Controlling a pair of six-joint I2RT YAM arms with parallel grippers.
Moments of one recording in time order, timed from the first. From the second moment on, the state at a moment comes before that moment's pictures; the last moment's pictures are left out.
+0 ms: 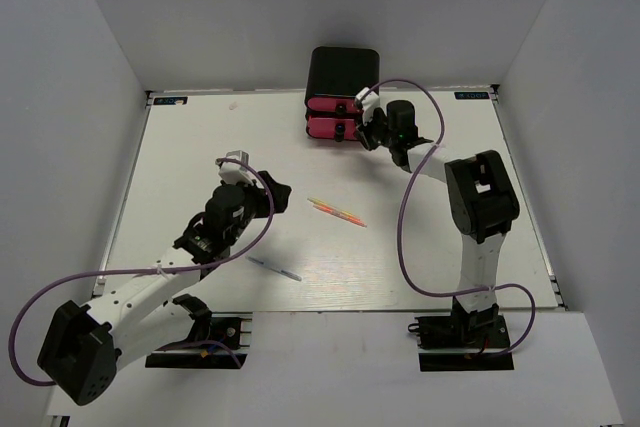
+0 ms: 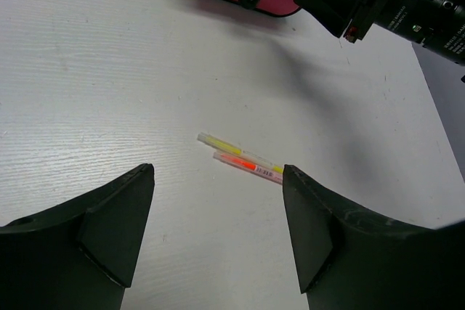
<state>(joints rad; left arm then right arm) -0.61 0.94 0.50 0.16 -0.22 -0.58 0.36 2.02 1.29 0.32 -0.36 -0.32</state>
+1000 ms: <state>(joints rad) -0.60 1.76 0.84 0.62 -0.17 -0.77 0.33 1.73 0.95 0.35 -0.33 -0.35</state>
